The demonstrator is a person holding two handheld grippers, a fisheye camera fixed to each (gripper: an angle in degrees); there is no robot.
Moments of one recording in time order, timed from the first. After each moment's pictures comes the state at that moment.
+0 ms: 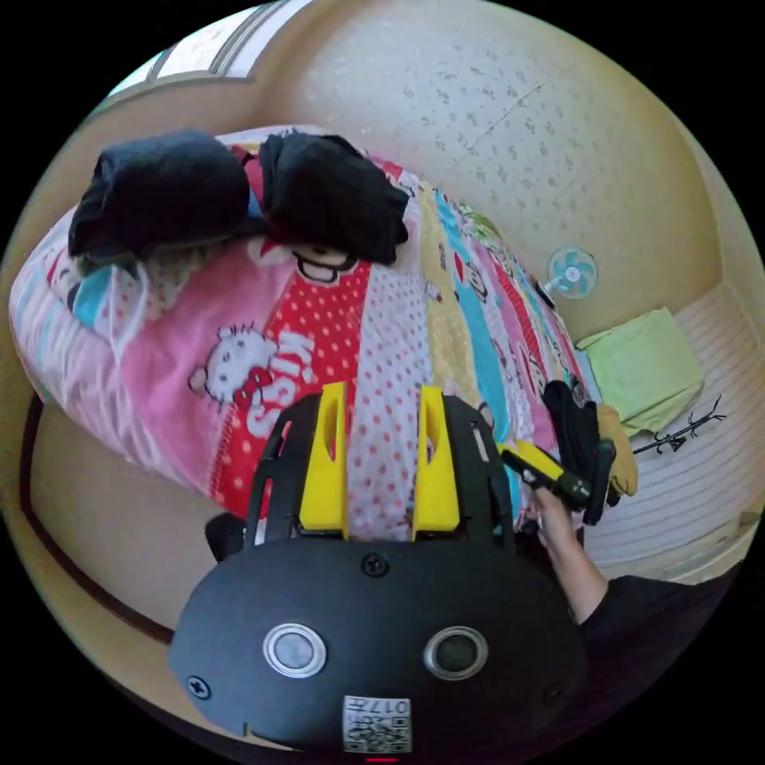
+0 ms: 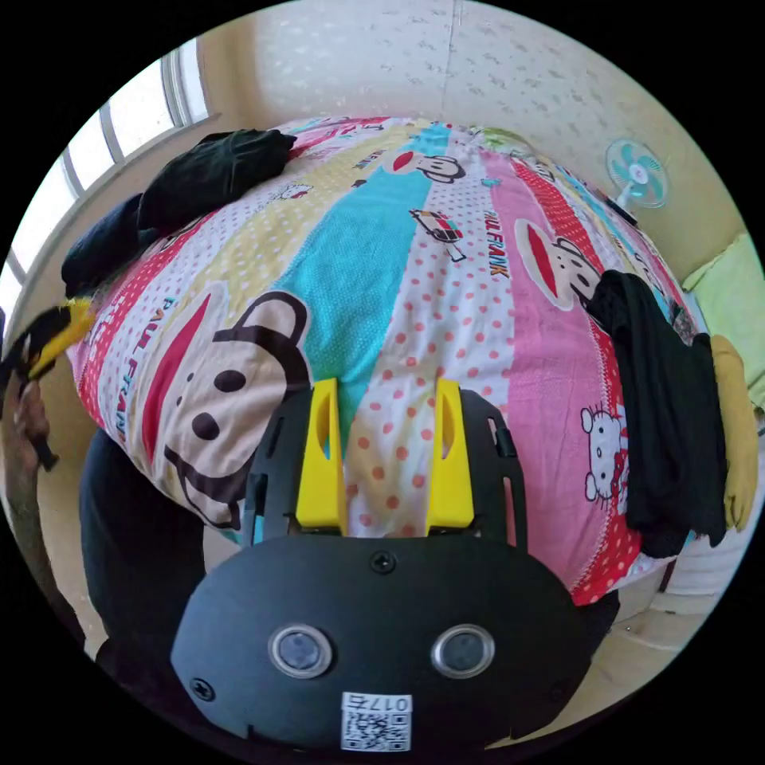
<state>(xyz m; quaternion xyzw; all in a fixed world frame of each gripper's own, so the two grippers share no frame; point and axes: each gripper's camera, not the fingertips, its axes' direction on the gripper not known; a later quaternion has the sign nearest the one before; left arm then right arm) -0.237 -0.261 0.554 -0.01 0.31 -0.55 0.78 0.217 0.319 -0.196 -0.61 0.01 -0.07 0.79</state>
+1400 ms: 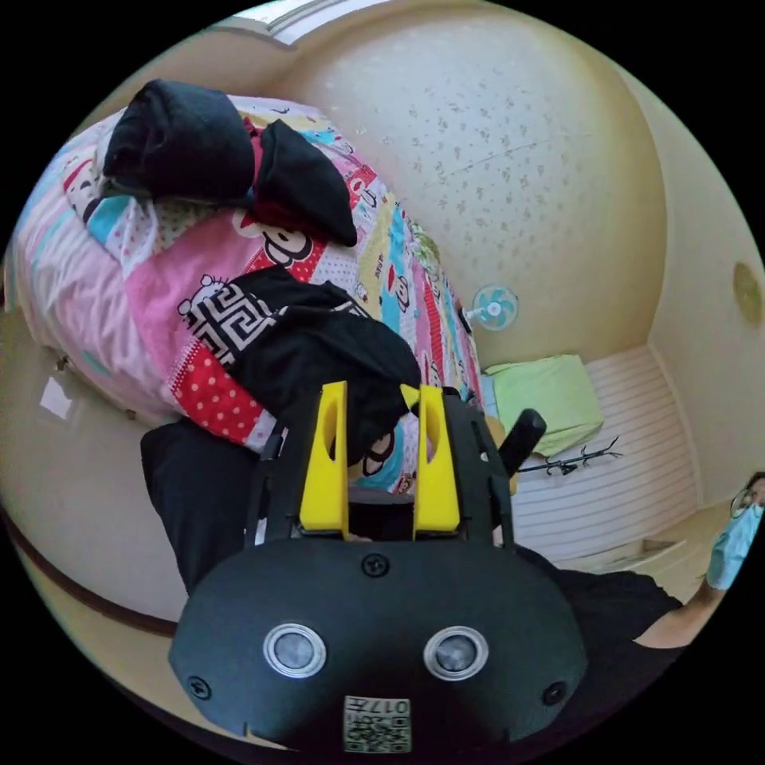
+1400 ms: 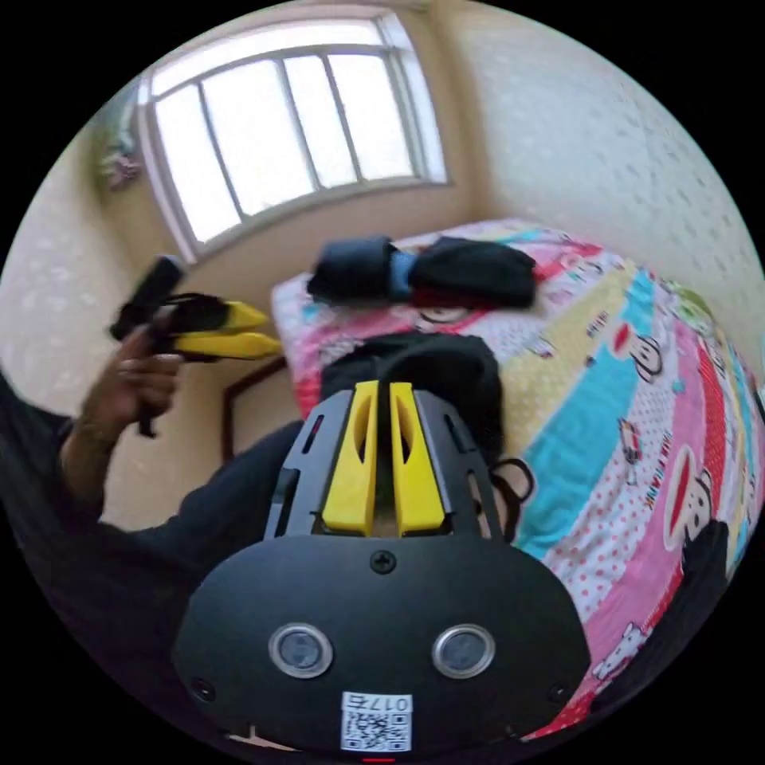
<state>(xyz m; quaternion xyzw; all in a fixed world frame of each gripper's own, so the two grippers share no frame) -0.340 -0.227 0.473 0.06 0.45 -0.61 0.64 0.129 0.259 -0.278 -0.46 -0.39 -0.11 0.79</state>
